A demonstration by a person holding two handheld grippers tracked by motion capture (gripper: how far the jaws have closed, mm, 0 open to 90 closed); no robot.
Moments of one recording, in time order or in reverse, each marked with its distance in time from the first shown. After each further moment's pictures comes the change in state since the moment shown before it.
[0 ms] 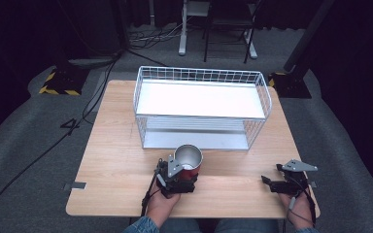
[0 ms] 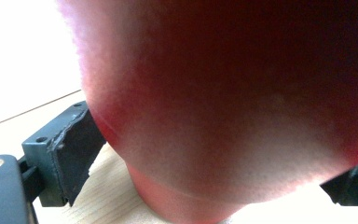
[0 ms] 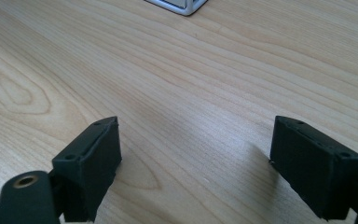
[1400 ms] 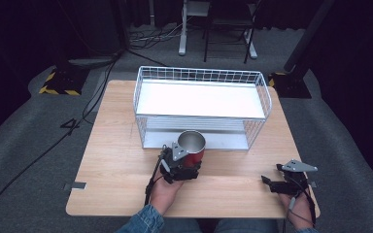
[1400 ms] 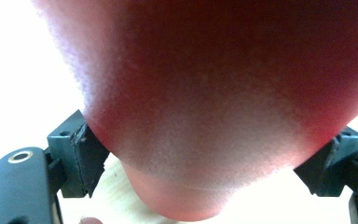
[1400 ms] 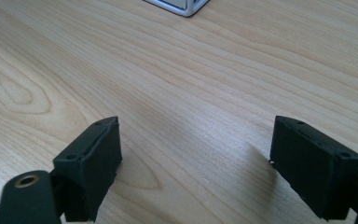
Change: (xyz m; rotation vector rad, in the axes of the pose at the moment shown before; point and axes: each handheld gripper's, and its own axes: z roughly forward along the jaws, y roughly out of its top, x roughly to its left) left arm 0.005 0.049 0.003 0.048 0.001 -0.017; right arm 0.001 0.000 0.000 -0.003 -0.003 -0.008
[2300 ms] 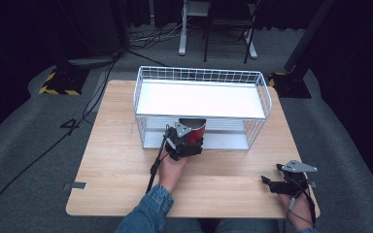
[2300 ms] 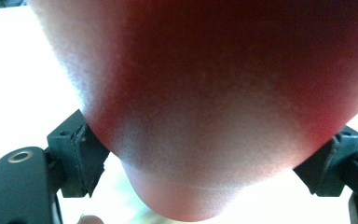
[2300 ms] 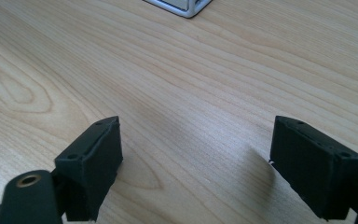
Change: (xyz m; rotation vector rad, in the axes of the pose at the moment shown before) left arm 0.025 0.043 0.040 -0.065 0.092 -0.049; right arm 0.001 0.000 0.000 -0.005 -0.005 -0.011
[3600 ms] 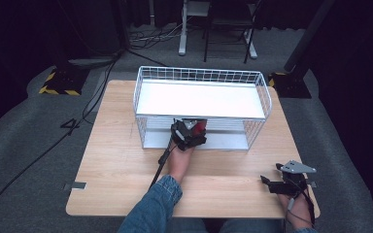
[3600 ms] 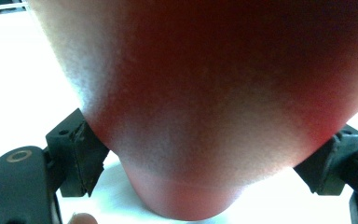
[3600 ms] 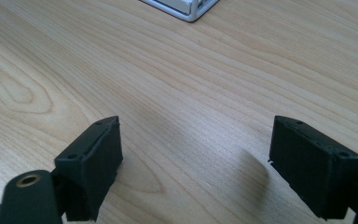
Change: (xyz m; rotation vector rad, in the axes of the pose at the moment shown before) left arm 0.010 0.002 0.059 -0.019 0.106 -0.004; right arm 0.004 0.001 0.000 -0.009 -0.018 -0.031
